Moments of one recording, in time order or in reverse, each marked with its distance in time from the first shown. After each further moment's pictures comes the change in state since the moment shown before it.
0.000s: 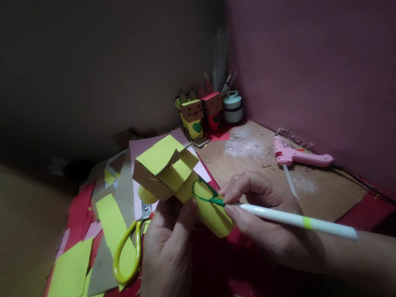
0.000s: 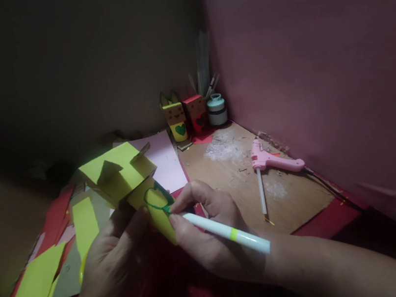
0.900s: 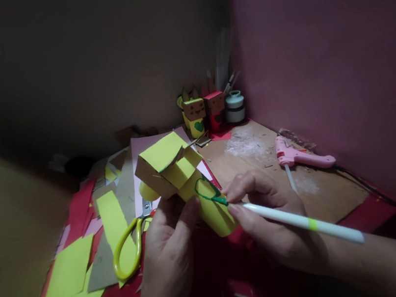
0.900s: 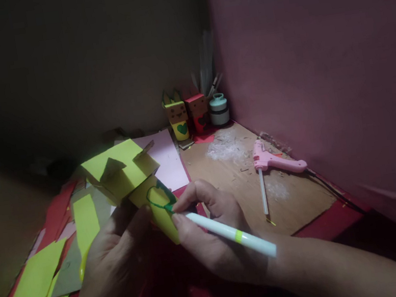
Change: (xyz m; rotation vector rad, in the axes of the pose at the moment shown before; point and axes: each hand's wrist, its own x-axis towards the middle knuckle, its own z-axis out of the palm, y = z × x) left_hand 0.002 -0.004 0.000 -0.031 -0.003 0.015; right_hand -0.003 0.006 0.000 0.067 -0.017 -0.027
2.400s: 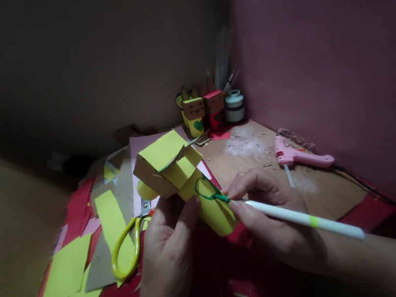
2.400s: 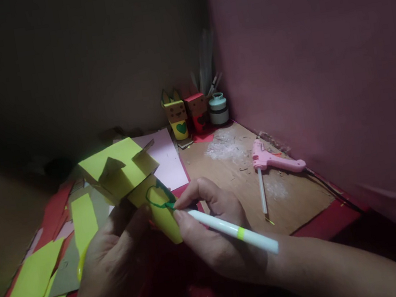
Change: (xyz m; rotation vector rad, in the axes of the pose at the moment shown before) left_hand 0.000 -0.002 0.000 -0.008 -0.005 0.012; right_hand 0.001 0.002 0.002 0.097 0.048 -0.024
